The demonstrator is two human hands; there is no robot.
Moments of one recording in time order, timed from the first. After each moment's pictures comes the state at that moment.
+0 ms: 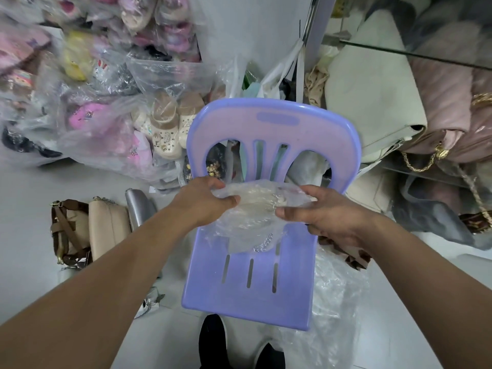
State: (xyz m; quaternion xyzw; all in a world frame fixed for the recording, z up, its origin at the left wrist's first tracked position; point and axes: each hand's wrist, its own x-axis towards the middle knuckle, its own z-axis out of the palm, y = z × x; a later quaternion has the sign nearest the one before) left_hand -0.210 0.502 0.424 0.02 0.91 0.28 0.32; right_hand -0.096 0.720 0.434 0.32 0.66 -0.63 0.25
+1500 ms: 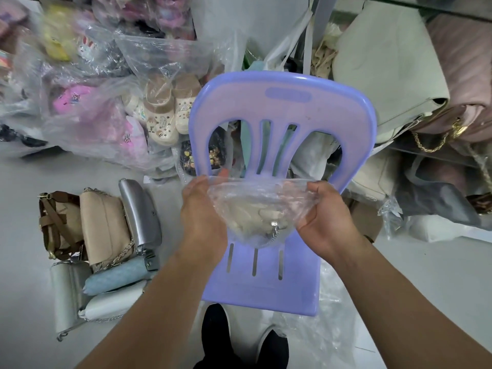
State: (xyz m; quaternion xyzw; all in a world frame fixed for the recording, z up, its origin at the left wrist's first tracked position) left_hand -0.162 0.496 0.393 -0.30 0.53 0.76 0.23; right_hand -0.090 0.654 0.401 0.44 0.33 -0.83 -0.03
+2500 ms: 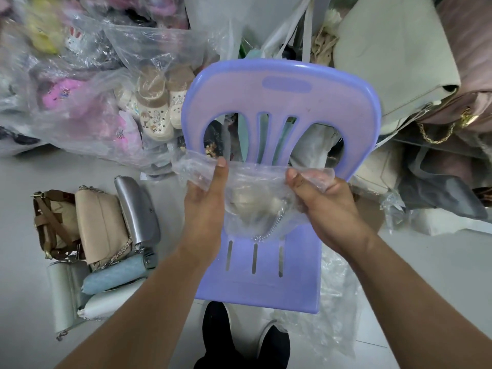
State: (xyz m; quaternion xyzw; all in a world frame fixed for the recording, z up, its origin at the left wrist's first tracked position) left_hand -0.160 0.507 0.385 -0.18 0.65 0.71 0.20; right_hand -0.085 0.665 0.397 0.31 0.64 -0.71 -0.05
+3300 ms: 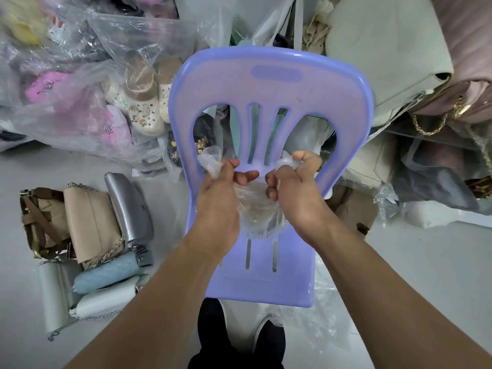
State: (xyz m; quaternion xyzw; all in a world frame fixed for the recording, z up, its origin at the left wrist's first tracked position) left_hand -0.153 0.535 0.386 -0.19 0.60 0.73 0.27; right_hand -0.107 0.644 0.400 0.37 0.63 -0.68 0.00
